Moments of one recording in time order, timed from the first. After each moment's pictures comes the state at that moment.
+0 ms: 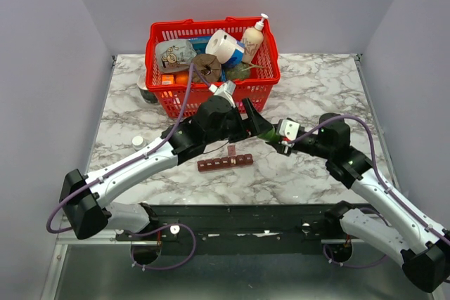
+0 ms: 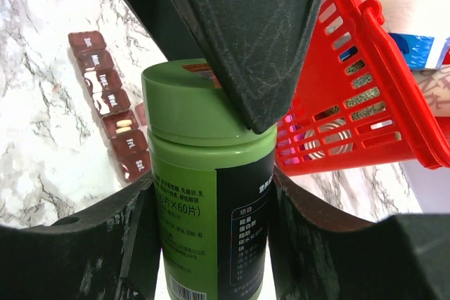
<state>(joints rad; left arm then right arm) -0.91 1.29 1.13 -0.22 0.03 -1.05 0.54 0.84 0.70 -0.16 -0.52 -0.68</state>
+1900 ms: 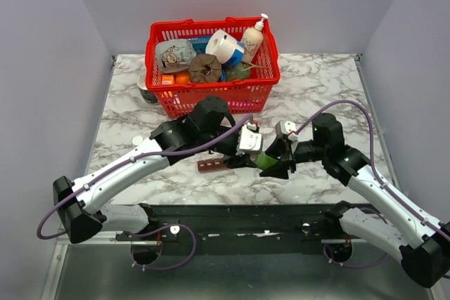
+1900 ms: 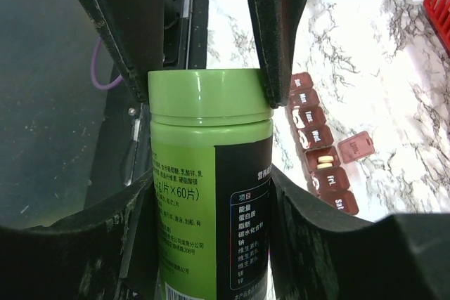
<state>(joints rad) -0.93 1.24 1.23 -0.53 0.67 0.51 0.55 0.89 0.70 -0.25 -1.02 -0.28</state>
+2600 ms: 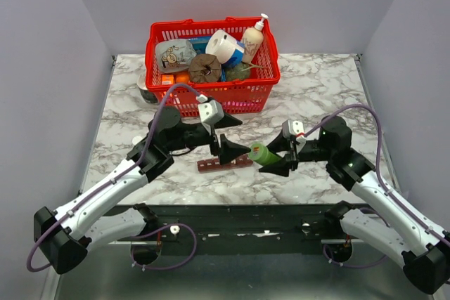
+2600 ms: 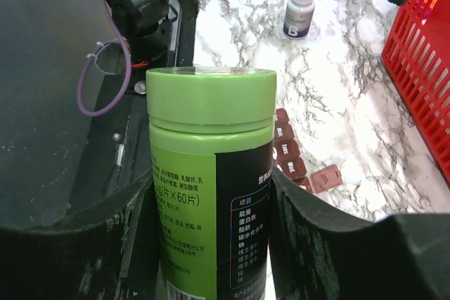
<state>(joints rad) -0.77 0.99 0.90 0.05 0.62 -0.07 0.54 0.83 0.68 -0.10 -1.01 -0.23</state>
